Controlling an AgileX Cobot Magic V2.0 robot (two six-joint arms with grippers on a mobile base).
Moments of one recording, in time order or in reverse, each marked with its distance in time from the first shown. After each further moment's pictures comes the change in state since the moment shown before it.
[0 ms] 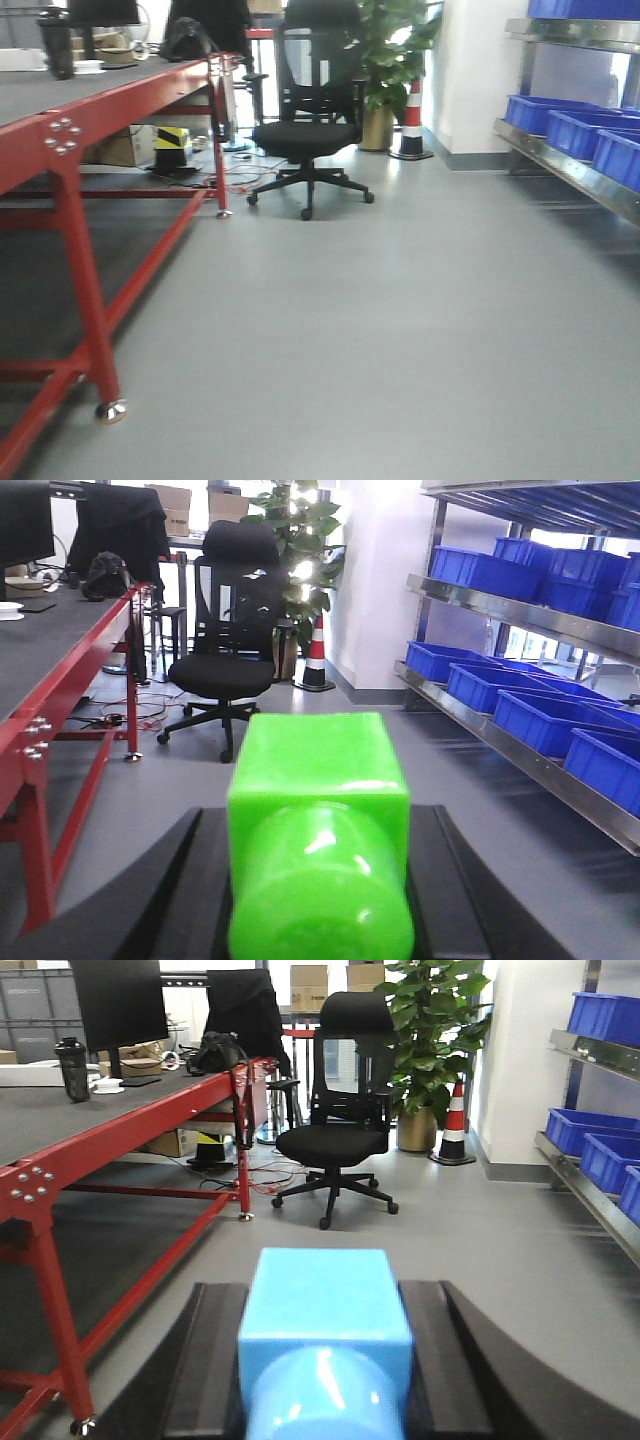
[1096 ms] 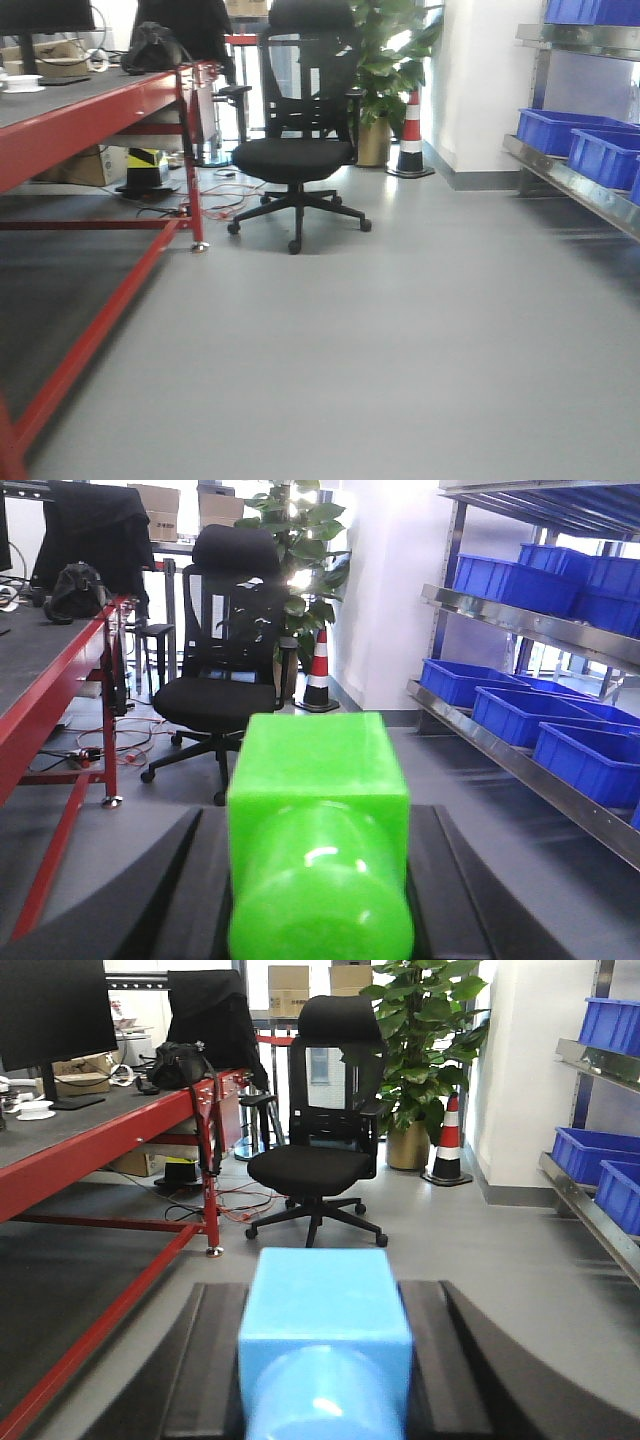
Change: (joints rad) left arm 0.000 0.000 0.000 0.000 0.000 0.000; right arm 0.000 0.000 0.000 0.000 0.000 0.000
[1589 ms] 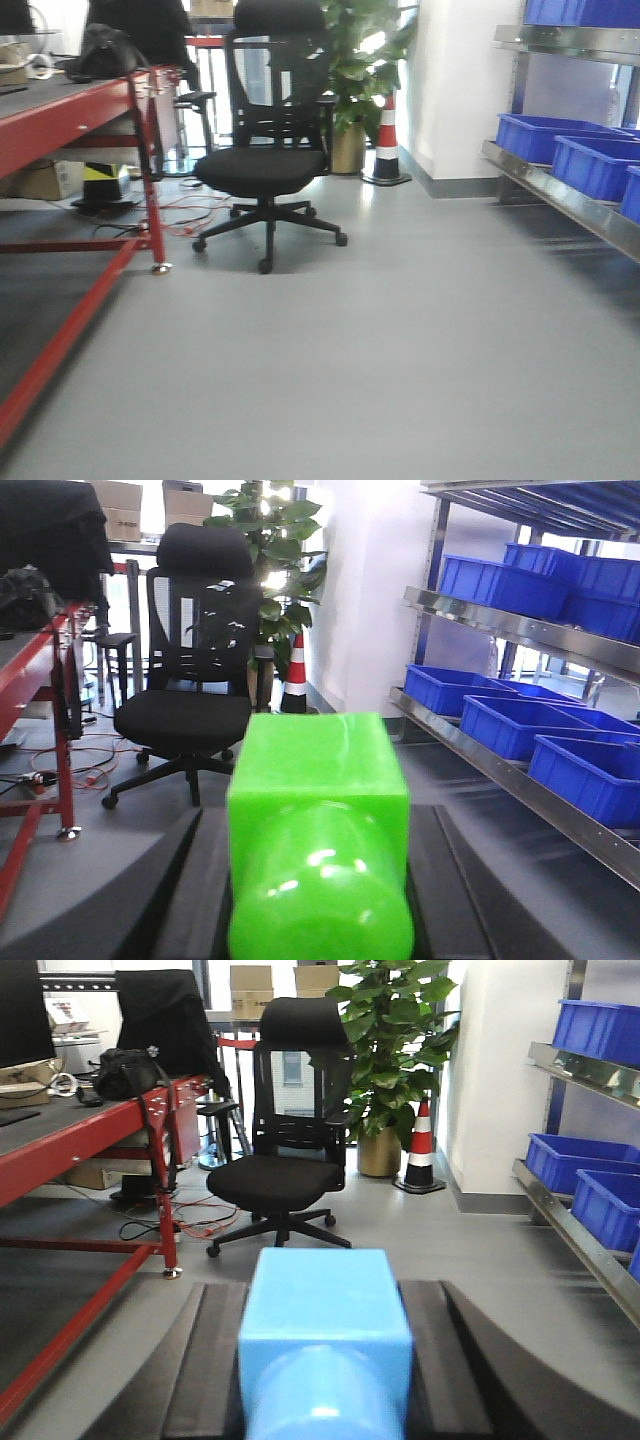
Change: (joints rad) left arm 0.000 0.000 0.000 0.000 0.000 0.000; right arm 0.000 0.000 0.000 0.000 0.000 0.000
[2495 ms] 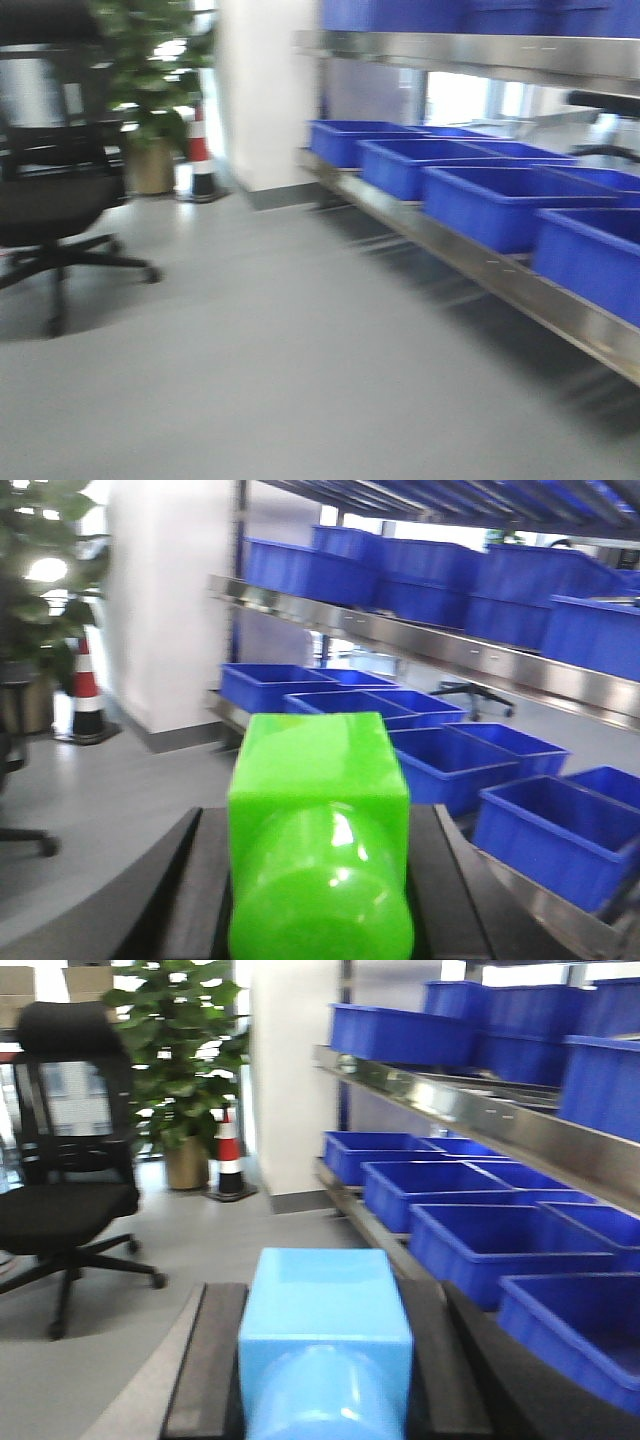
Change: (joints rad) left arm 0.000 0.000 0.000 0.000 -0.002 0.000; right arm 0.000 0.000 0.000 0.000 0.000 0.000
